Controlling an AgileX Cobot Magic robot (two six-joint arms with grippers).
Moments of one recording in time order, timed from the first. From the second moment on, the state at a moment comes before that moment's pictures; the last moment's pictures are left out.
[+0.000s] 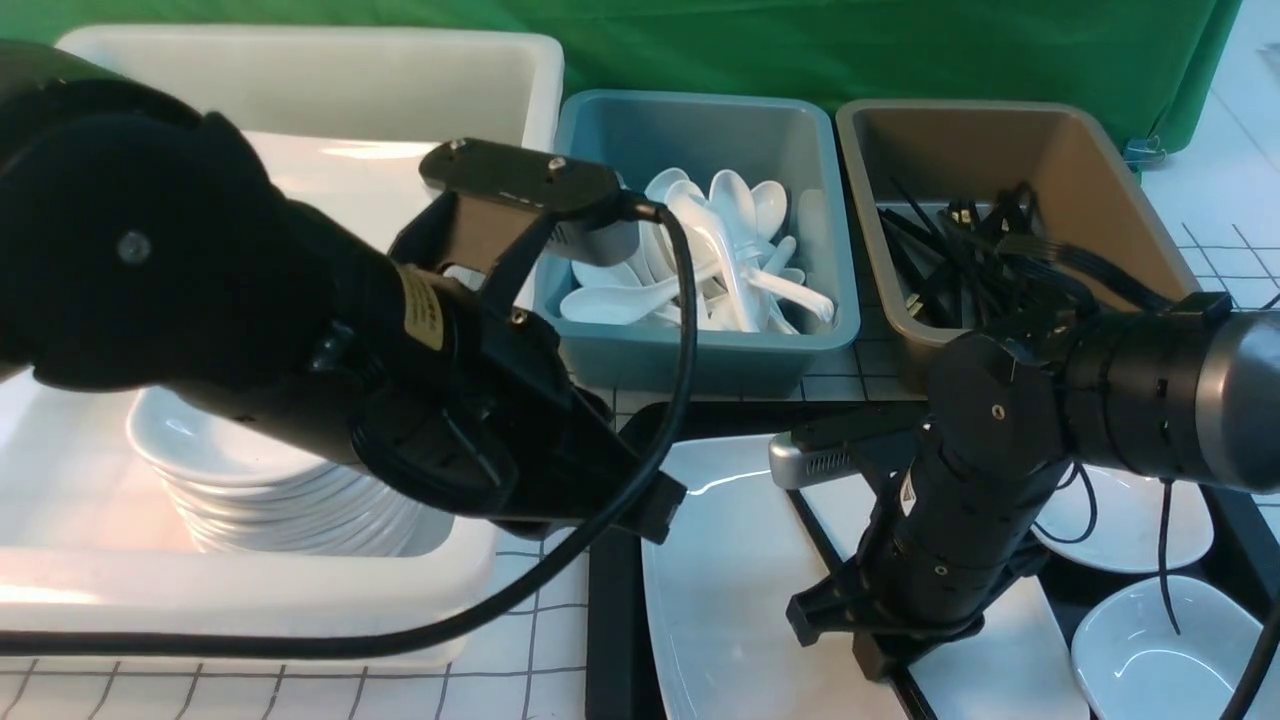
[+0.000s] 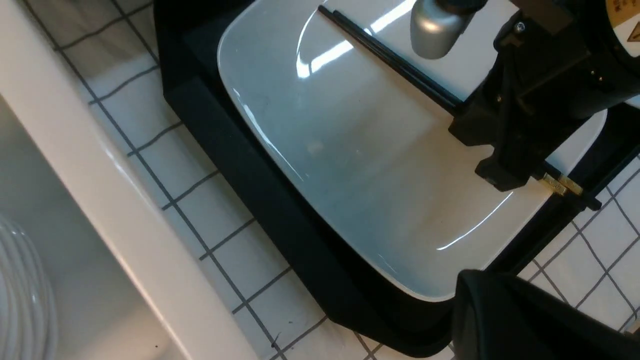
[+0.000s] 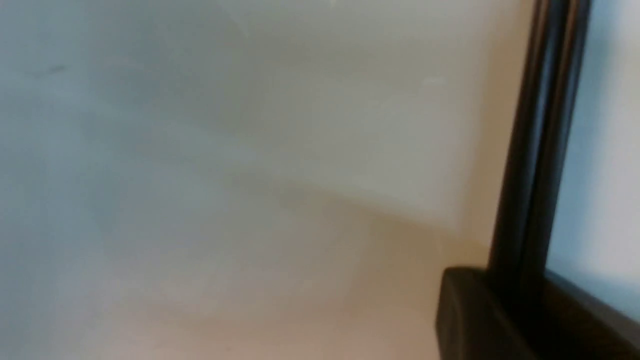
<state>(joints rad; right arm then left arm) 0.61 1.81 -1.07 0.10 0.85 0.15 -0.70 1.32 -1.14 -0.15 0.87 -0.11</state>
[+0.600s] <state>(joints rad) 0.54 1.40 -1.19 0.13 1.04 0.07 -0.70 1.32 -1.14 -0.20 0.43 0.00</state>
